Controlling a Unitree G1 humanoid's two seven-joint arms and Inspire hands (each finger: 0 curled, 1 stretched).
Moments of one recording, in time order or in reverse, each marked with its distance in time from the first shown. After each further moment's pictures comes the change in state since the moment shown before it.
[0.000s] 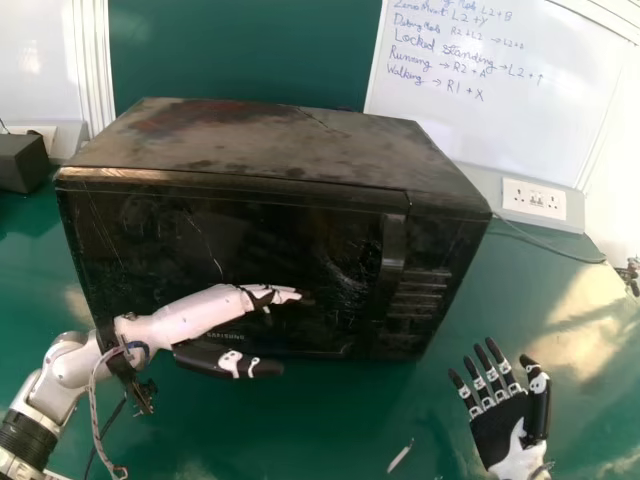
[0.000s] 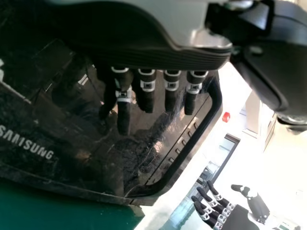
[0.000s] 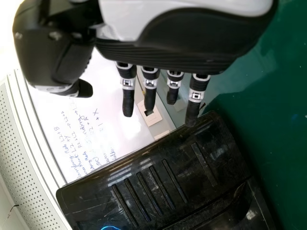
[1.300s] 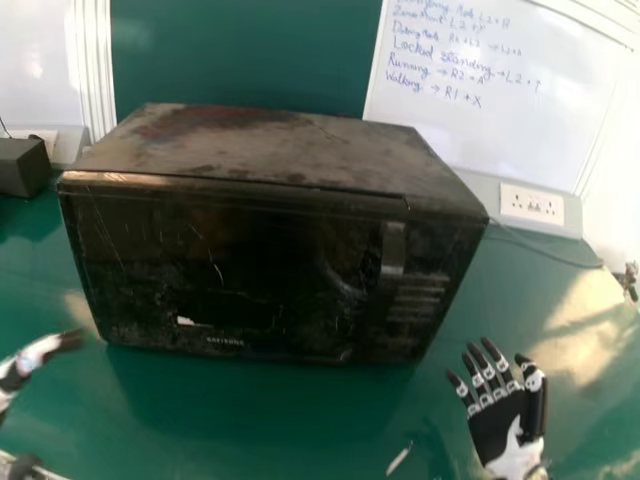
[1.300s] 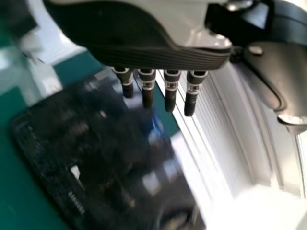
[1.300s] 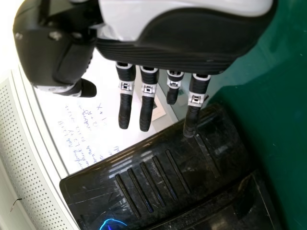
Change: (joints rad) left arm 1.316 -0.270 0.665 -0.953 -0.445 0.024 0.057; right arm -0.009 0.023 0.014 -0.014 -0.045 -0.024 -0.004
